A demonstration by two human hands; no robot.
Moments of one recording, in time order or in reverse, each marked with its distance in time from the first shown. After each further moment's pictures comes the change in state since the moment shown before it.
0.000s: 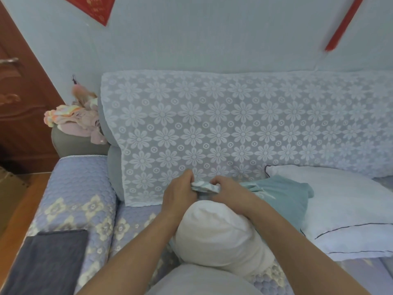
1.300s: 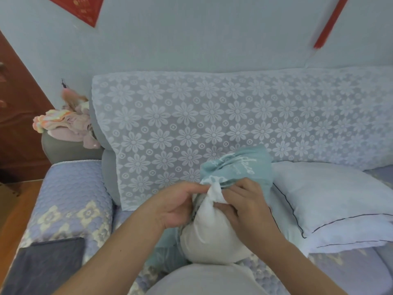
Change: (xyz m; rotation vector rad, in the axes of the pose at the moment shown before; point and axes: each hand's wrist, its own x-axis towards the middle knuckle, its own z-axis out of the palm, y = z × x) left_hand -0.023 0.045 -0.066 -1.239 -0.853 -0.522; right_hand -0.057 0.025 0.025 -0.362 0.758 -0.715
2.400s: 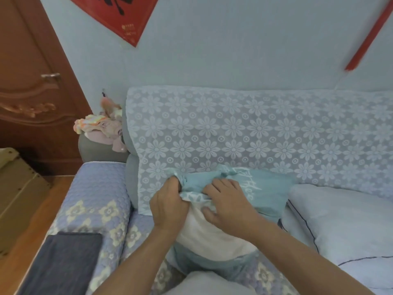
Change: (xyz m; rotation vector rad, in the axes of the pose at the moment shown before) left_hand 0.018 -0.036 -0.068 1.105 1.283 0.960; right_hand 0.052 0.005 0.054 -0.151 -0.305 -0.202
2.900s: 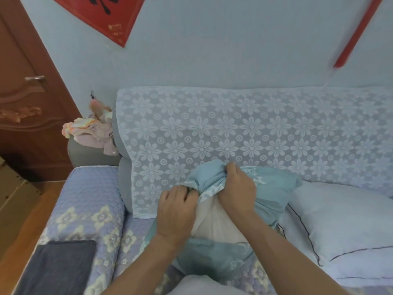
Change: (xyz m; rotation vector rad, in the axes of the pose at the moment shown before) left_hand -0.013 0.004 0.023 0.348 0.094 0.577; right_hand 0.024 0.030 0.014 -0.035 0.234 0.597
